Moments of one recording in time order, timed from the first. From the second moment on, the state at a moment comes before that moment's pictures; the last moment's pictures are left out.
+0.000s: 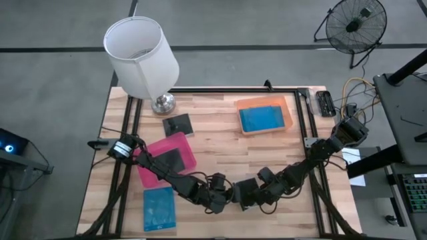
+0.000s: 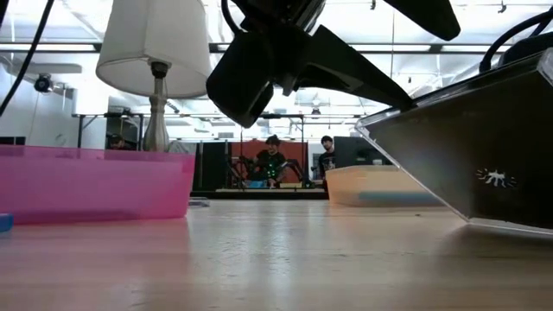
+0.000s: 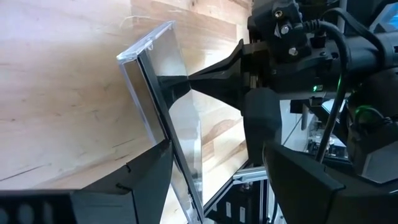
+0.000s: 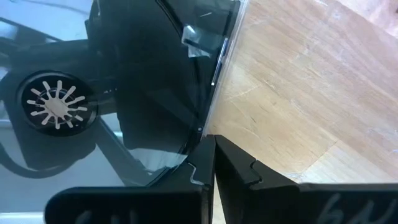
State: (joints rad) left arm -0.46 2.09 1.50 0.00 -0.51 -1.81; right arm 0.61 1.64 0.78 -0.39 0.13 1.62
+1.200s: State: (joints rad) left arm -0.46 2.09 1.50 -0.08 -0.49 -1.82; right arm 0.61 1.64 0.78 -0.38 0.13 1.62
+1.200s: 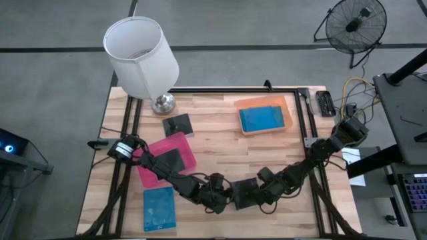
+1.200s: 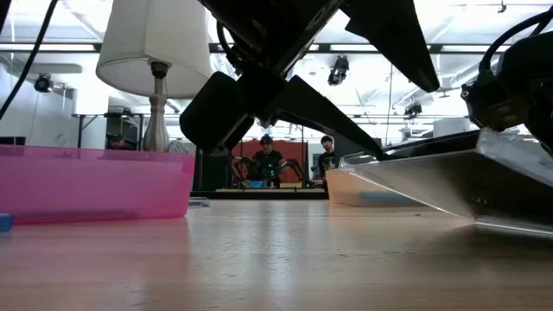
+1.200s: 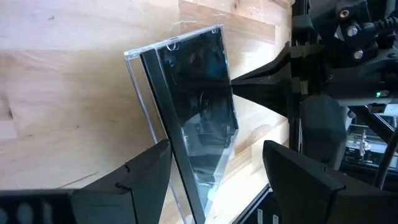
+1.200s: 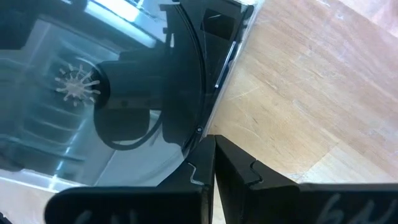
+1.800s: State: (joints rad) left arm -0.46 2.09 1.51 0.09 -0.56 -1.72; right arm 0.61 1.64 0.78 -0.38 0.13 1.61
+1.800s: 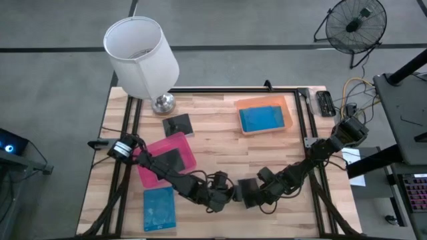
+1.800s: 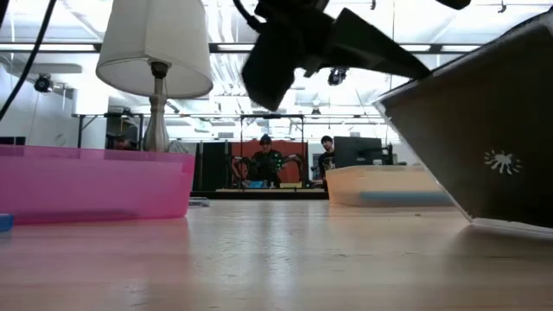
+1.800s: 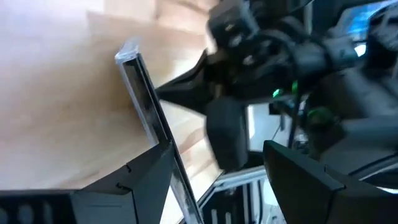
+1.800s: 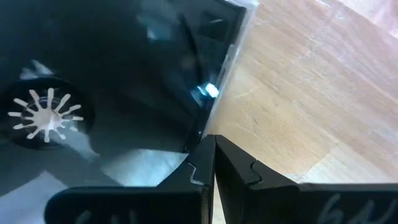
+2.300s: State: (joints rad) left arm -0.44 2.09 1.51 0.17 -0.56 -1.67; right arm 0.61 1.64 0.78 -0.36 0.13 1.61
